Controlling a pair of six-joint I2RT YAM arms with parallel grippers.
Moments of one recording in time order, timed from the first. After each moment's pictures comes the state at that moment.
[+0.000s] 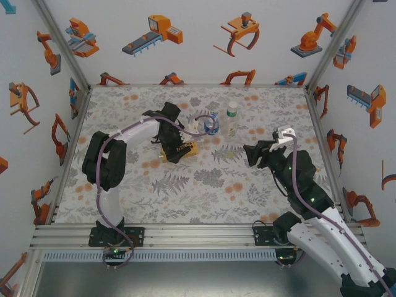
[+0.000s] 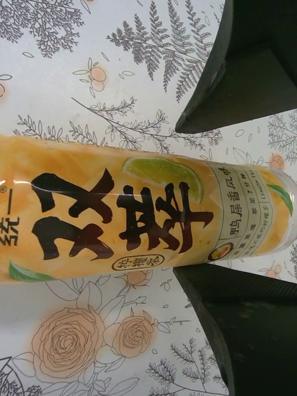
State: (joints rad) left arm -0.55 1.95 1.42 -0.78 0.29 0.75; right arm 0.57 0.55 0.66 -0.22 0.10 0.14
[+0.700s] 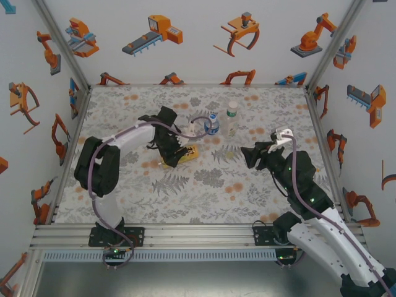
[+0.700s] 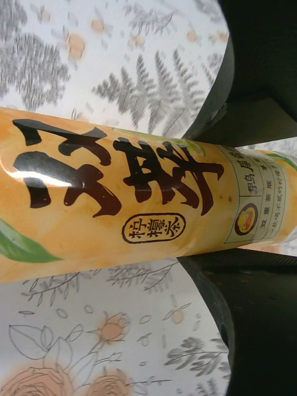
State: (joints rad) left arm -0.55 1.80 1.29 -0.77 0.35 0.65; right arm 0.57 0.55 0.66 -0.22 0.02 0.15
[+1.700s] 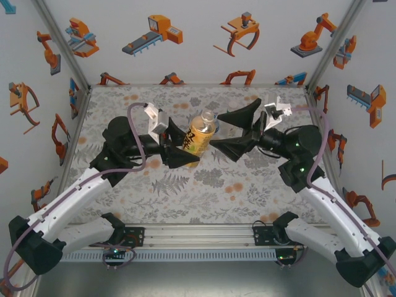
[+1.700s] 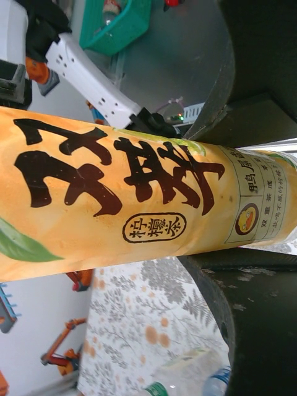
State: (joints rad) left arm -0.72 1.03 0.93 0.19 0.87 -0.17; right arm 0.59 0.91 0.98 0.37 -0.72 0.42
